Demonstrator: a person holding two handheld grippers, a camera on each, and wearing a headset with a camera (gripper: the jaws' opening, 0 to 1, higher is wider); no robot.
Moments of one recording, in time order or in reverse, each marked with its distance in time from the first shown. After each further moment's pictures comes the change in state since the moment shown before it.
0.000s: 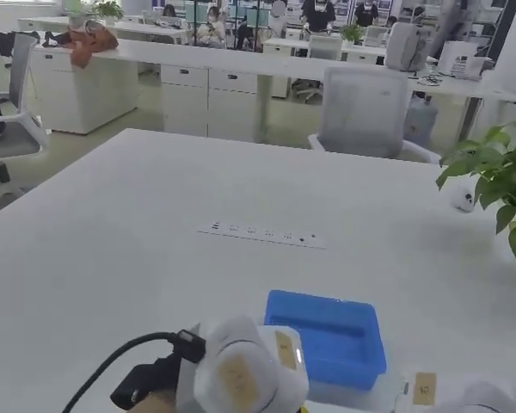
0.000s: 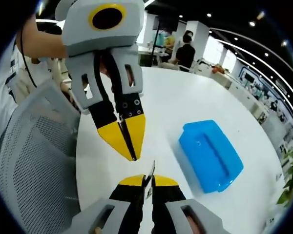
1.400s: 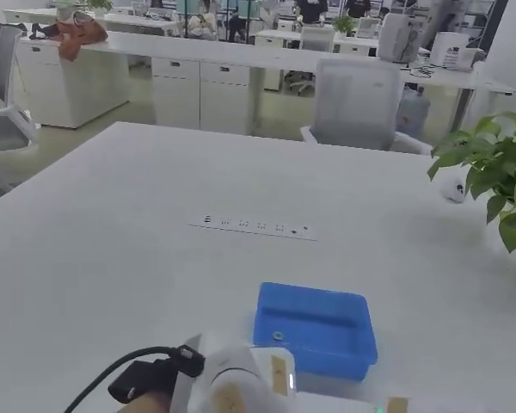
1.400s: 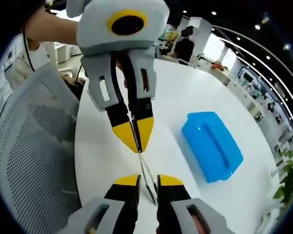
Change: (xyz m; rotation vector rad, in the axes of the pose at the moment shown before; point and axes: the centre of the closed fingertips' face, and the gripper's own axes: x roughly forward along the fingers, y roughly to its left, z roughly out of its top) left arm 0.024 -0.003 -0.035 0.122 0.095 -0.055; right arm -0.003 0.012 -0.023 0.016 0.065 -0.068
